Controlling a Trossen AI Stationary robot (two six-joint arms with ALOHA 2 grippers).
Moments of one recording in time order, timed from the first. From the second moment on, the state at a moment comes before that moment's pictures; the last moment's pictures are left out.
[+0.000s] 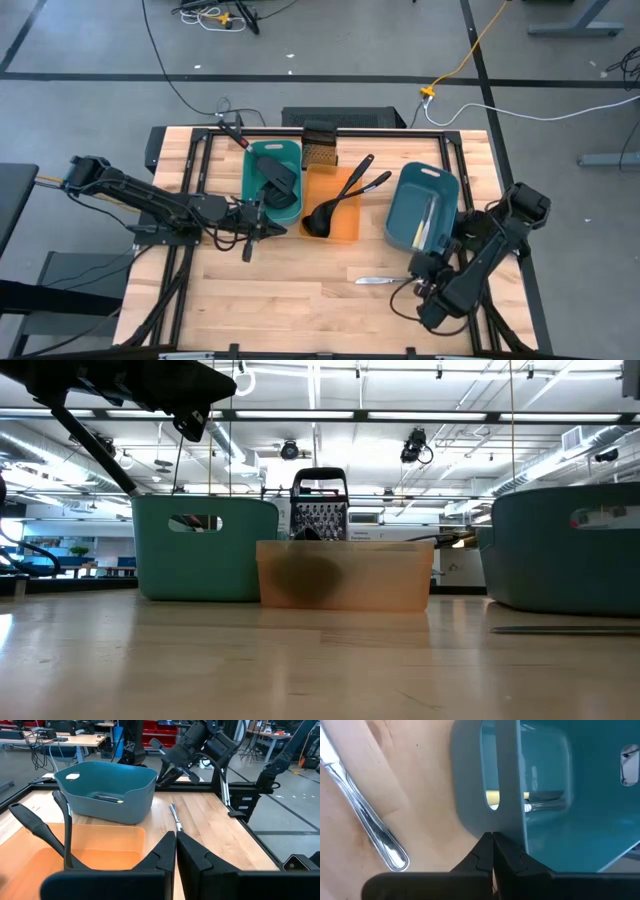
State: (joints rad) left arm -0.24 0.99 0.43 0.41 -0.13 -0.10; right arm 0.91 1.69 1.11 -1.48 0.38 1.38
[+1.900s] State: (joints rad) left arm -0.24 0.99 0.43 0.41 -0.11 -0.09; right arm 0.75 1.72 0.94 -0.78 0.23 0.76
